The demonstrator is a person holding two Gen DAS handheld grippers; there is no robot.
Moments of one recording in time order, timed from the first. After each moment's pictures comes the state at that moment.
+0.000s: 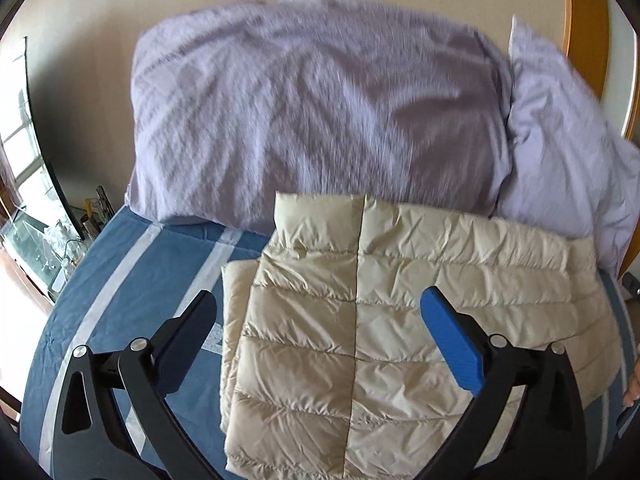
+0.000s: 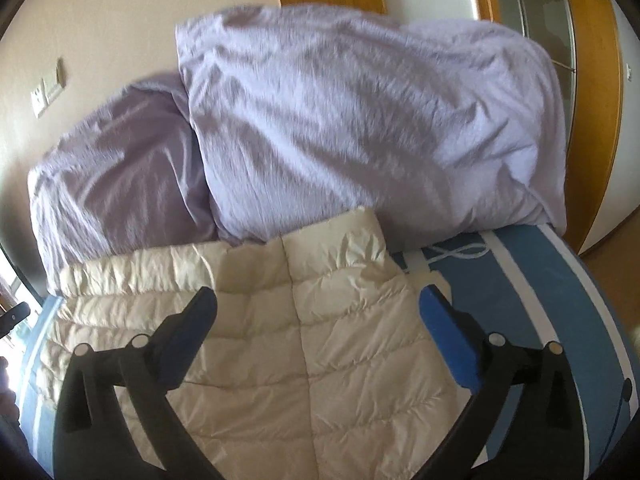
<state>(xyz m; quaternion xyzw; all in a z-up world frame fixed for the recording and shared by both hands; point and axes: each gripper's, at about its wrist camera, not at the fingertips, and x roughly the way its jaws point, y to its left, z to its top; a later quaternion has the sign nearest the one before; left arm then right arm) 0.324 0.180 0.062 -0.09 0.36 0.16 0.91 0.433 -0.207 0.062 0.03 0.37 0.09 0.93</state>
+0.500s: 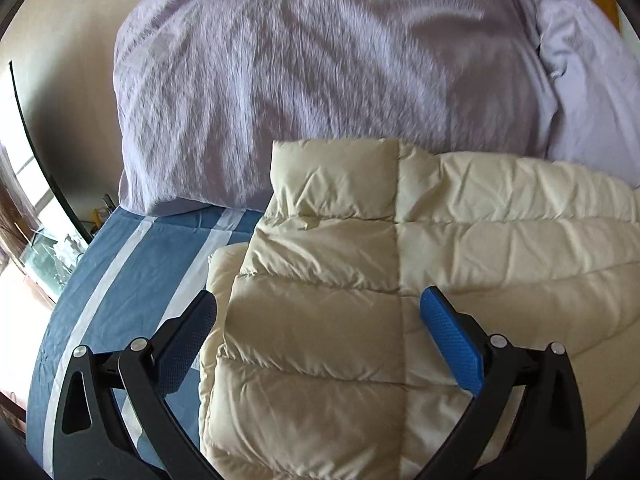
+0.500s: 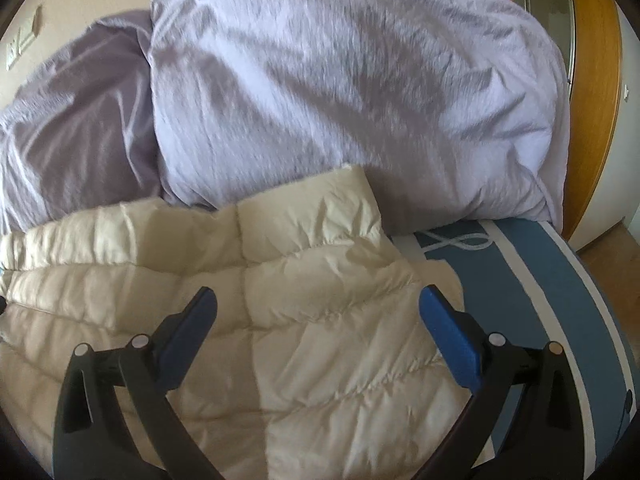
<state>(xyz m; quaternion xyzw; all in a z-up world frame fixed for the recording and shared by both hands) 0.360 0.188 -0.002 -0.03 0.38 0.20 0.90 0.471 -0.195 -0.005 -0.02 0.38 0.04 0.92</state>
